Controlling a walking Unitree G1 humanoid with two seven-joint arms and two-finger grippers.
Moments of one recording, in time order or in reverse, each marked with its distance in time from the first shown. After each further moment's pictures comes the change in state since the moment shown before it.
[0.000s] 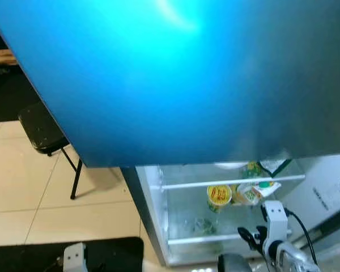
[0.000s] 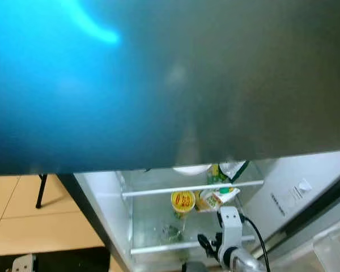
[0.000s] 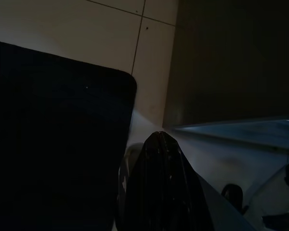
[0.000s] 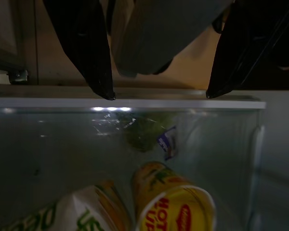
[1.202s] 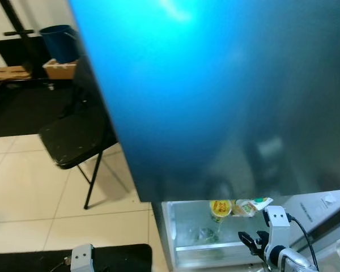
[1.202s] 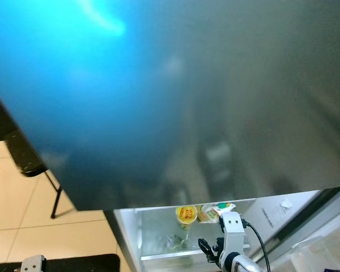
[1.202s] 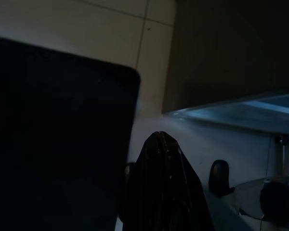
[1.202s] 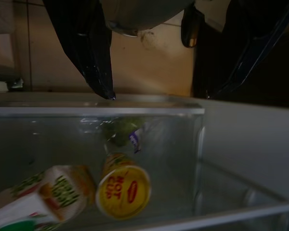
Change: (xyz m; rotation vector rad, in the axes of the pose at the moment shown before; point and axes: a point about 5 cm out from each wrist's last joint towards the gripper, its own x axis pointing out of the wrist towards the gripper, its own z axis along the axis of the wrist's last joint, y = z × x) left arm 0.005 -0.007 -0.008 0.018 0.090 0.017; right arm -0.005 0.000 -0.016 0.034 0.022 -0.005
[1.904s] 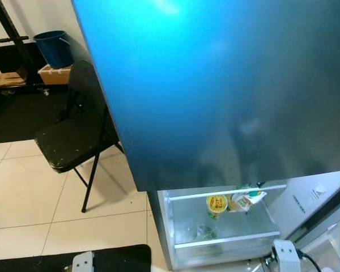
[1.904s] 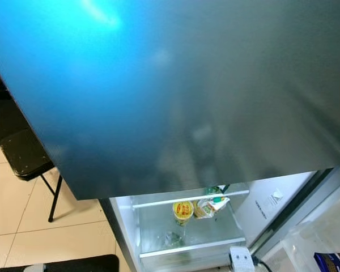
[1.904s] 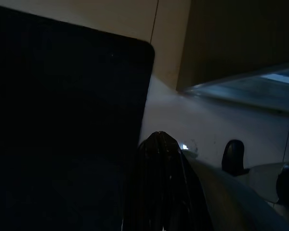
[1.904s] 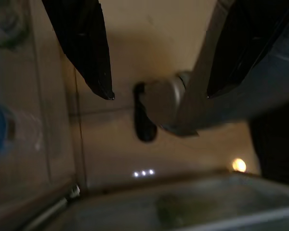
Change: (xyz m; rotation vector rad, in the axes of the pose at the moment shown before) left arm 0.002 0.001 -0.009 -0.018 0.099 0.085; right arm -0.033 -0.021 -0.076 -0.009 0.309 -0.268
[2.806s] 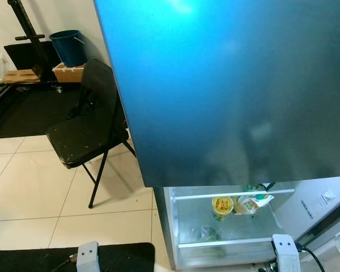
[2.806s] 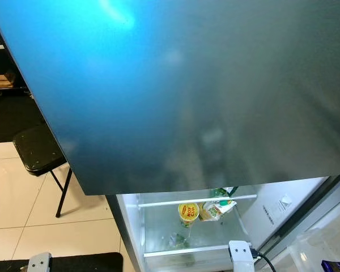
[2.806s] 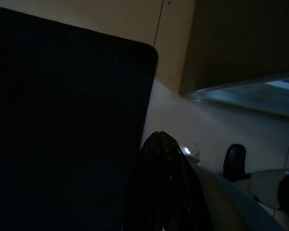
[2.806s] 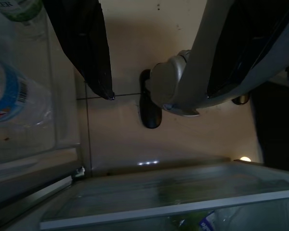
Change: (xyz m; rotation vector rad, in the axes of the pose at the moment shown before) left arm 0.009 -0.008 0.017 0.023 -0.007 -0.007; right arm 0.003 -0.002 0.026 -0.011 -0.039 -0.036
